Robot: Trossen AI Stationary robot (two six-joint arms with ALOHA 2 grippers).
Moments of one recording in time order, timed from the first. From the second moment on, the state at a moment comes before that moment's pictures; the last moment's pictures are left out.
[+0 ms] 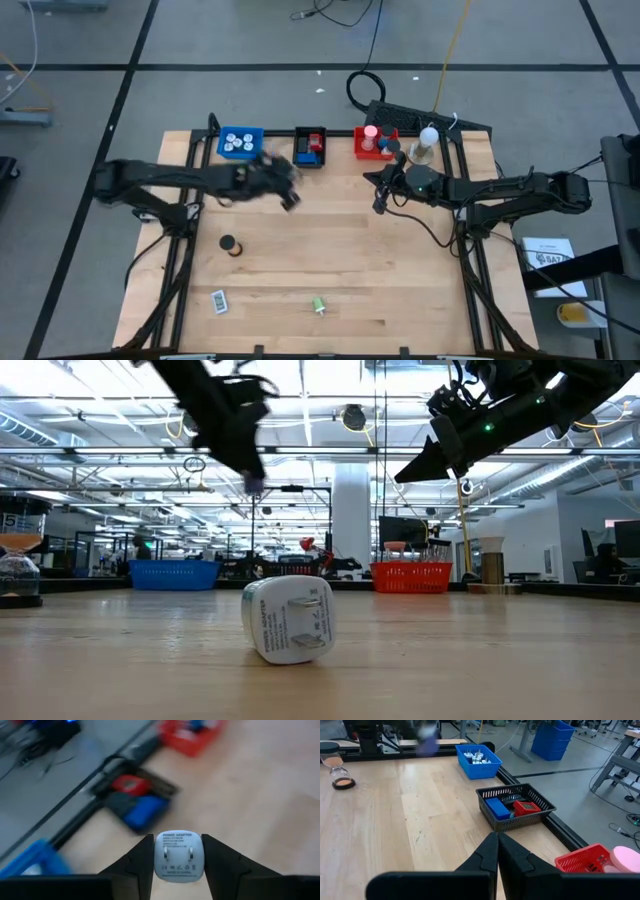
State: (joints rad) left arm 0.10 1.37 1.03 -0.47 -0.50 -0.29; right arm -0.17 1.11 0.52 0.29 0.28 -0.02
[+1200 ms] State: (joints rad) left arm 0.85 1.51 0.86 -0.32 -0.23 -0.25; right arm -0.17 1.11 0.52 0.30 0.28 -0.03
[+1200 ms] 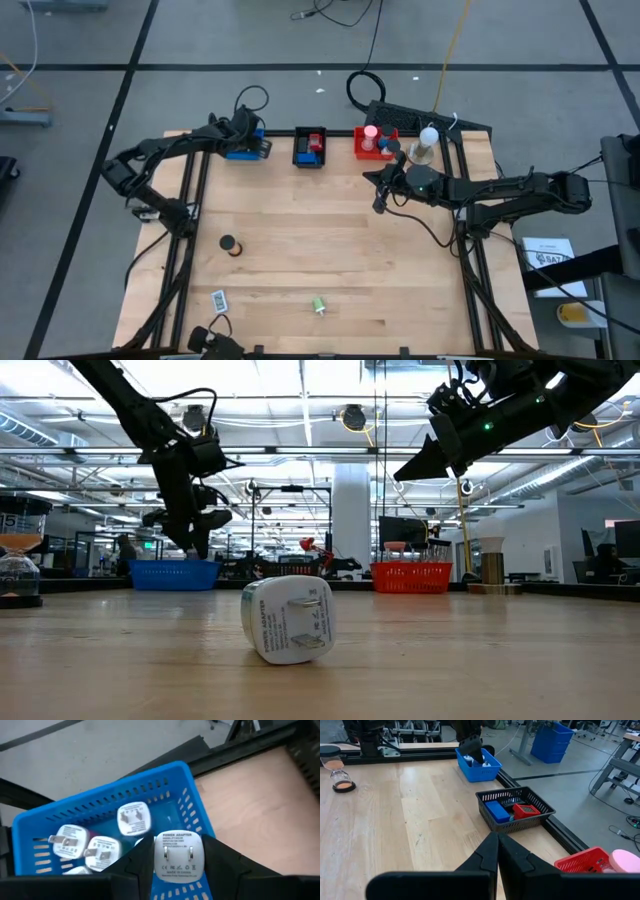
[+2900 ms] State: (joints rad) left arm 0.89 1.50 0.75 -0.18 -0.14 -0.24; right arm -0.17 1.11 0.52 0.30 0.28 -0.03
